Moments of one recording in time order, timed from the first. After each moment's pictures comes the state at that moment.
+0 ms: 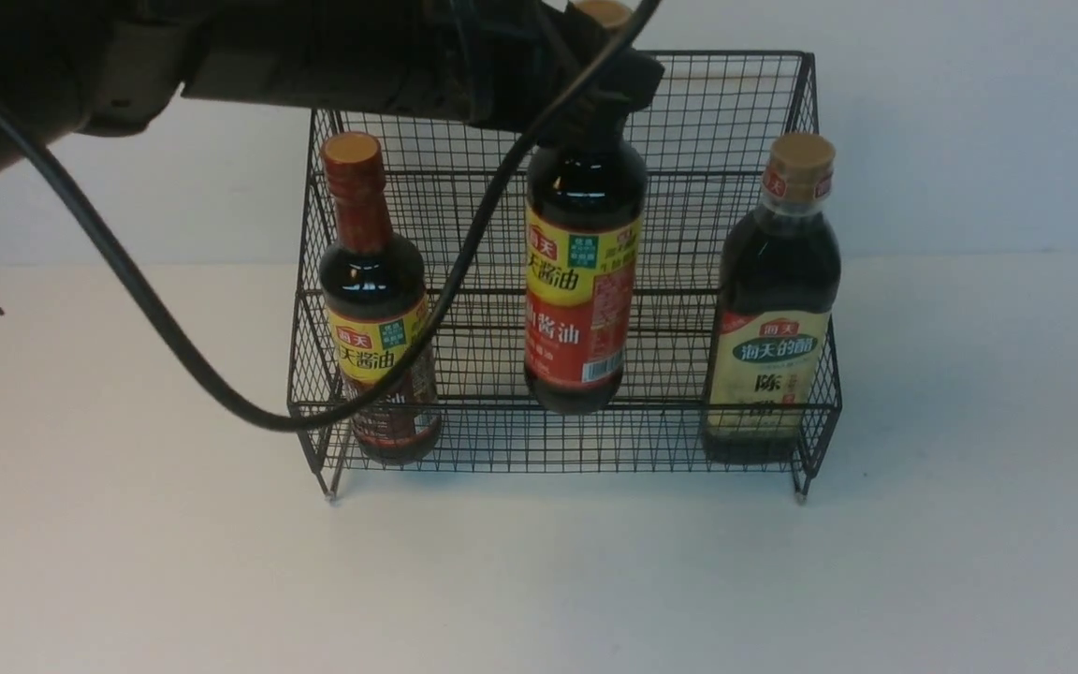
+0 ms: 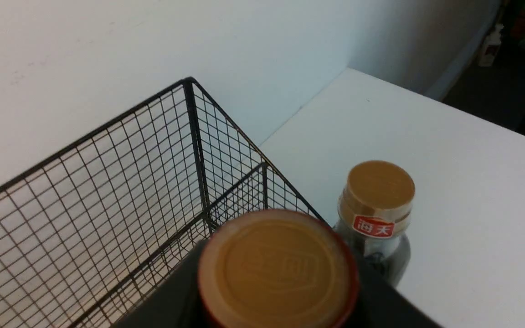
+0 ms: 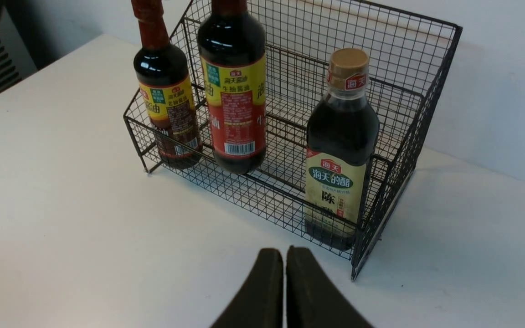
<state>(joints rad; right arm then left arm) 0.25 0.54 -1.04 0.34 1.13 -0.27 -0.45 1.60 -1.48 -0.90 0.52 0.95</state>
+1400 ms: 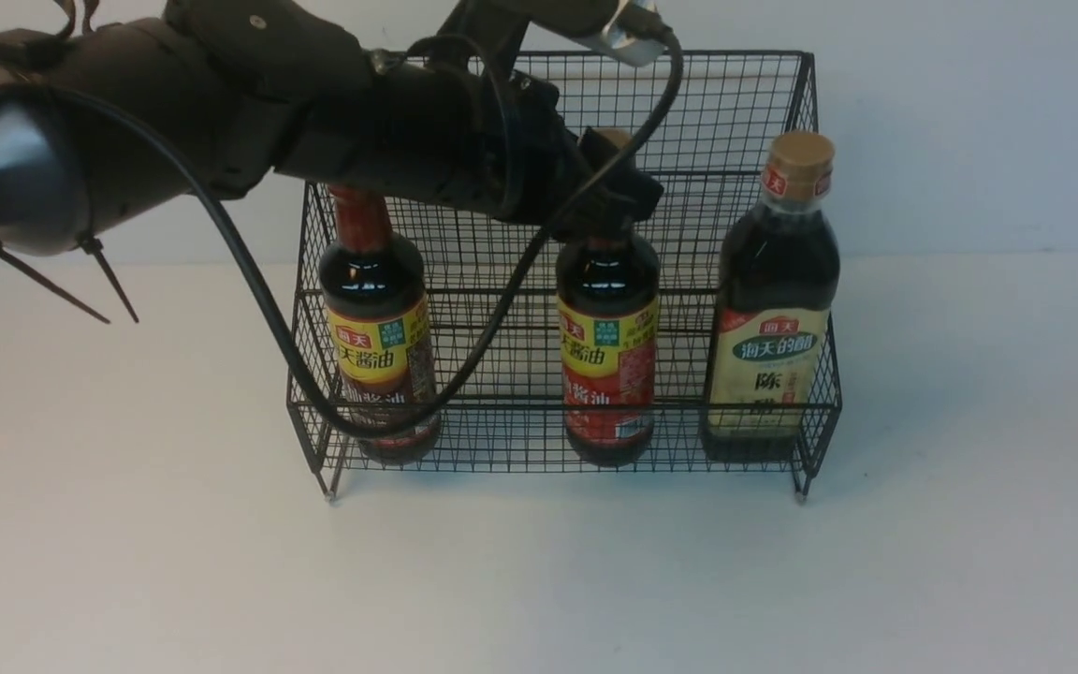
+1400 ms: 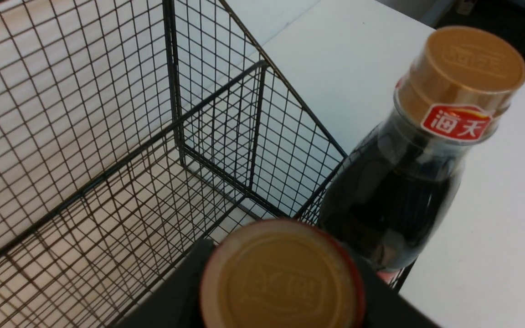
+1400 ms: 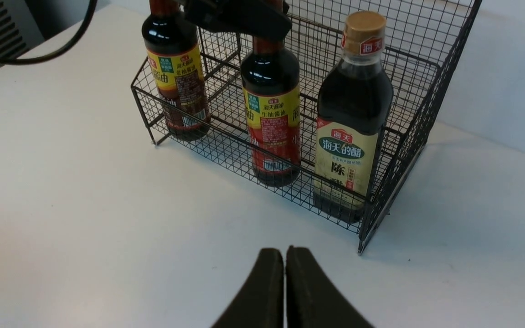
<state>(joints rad) 0.25 0.54 -1.04 0.34 1.19 -0.28 -0.42 1.74 -1.47 -0.98 0.61 1.03</state>
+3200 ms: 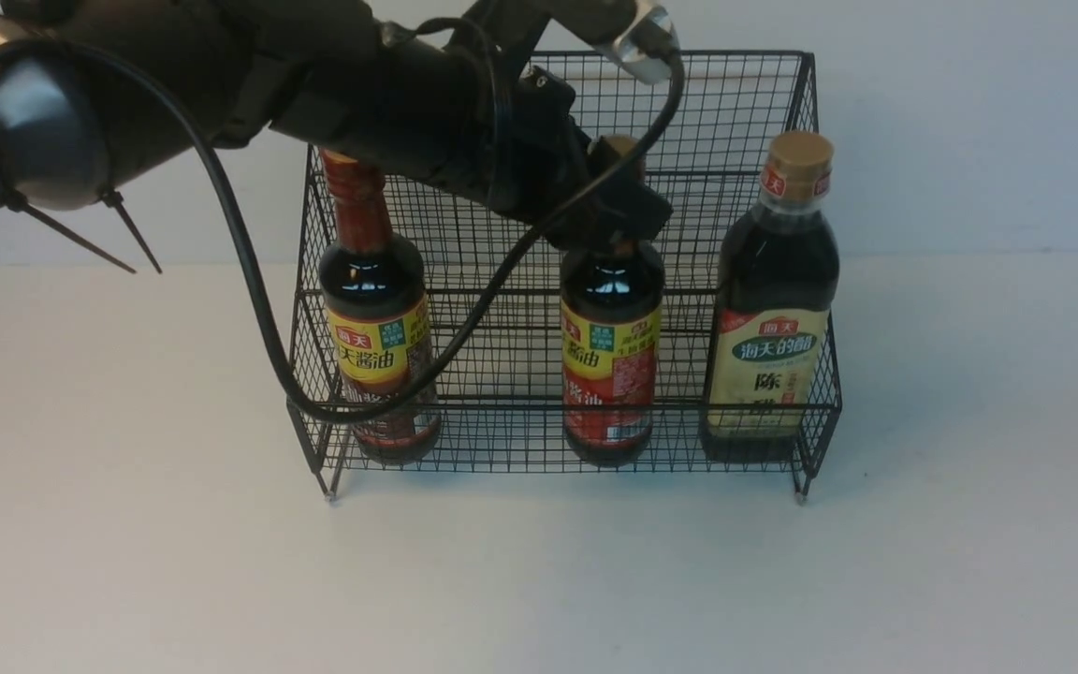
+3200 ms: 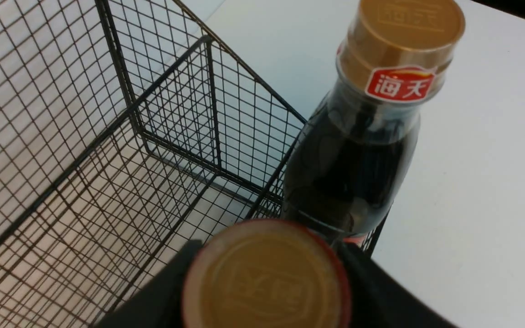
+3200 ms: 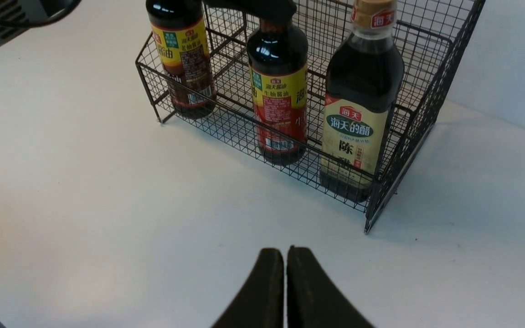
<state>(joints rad) 0.25 0.54 -1.04 0.34 1.23 -0.28 -0.41 1.78 -1.59 -0.88 0.79 1.05</state>
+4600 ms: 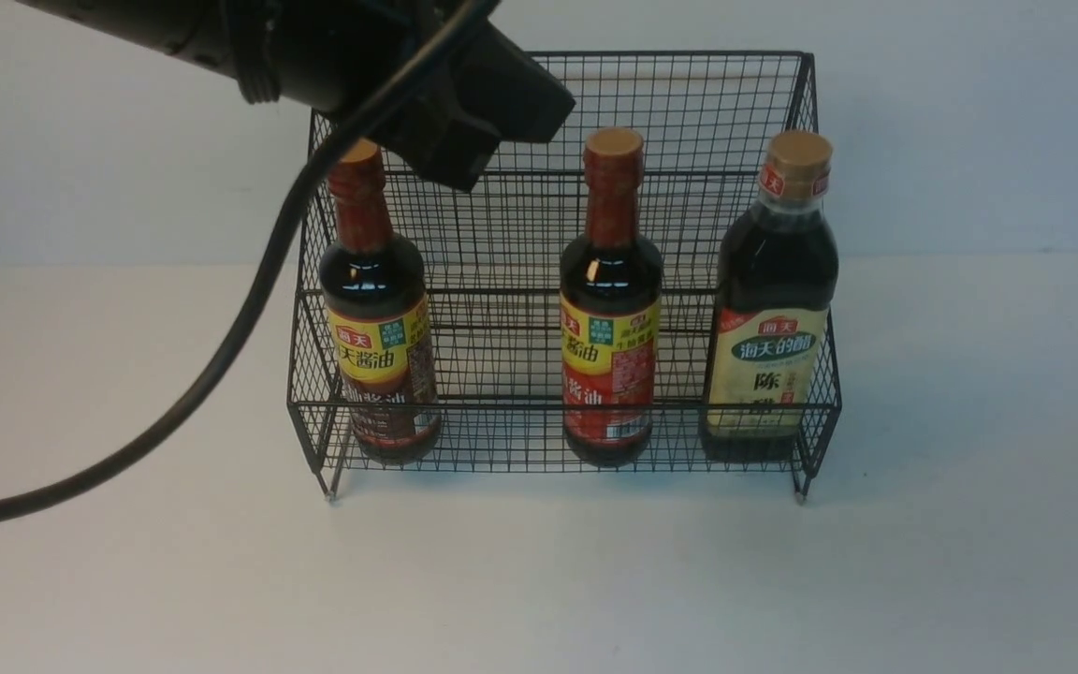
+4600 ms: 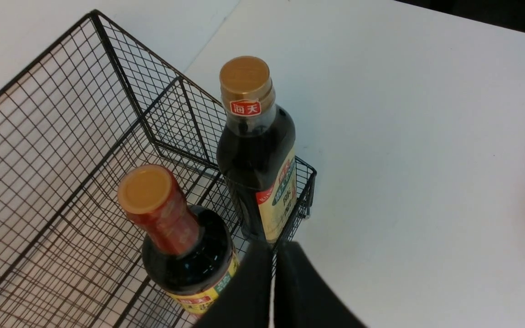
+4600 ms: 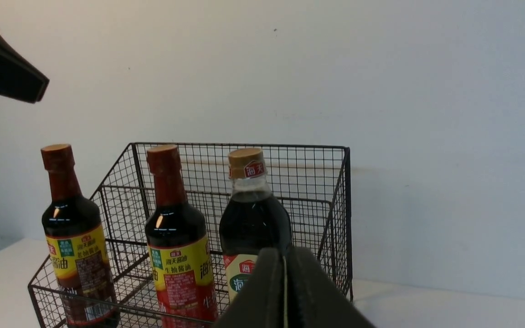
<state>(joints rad) 0.25 0.05 -0.37 0.28 0.42 -0.15 -0.41 1.44 -1.59 -0.64 1.00 0.82</state>
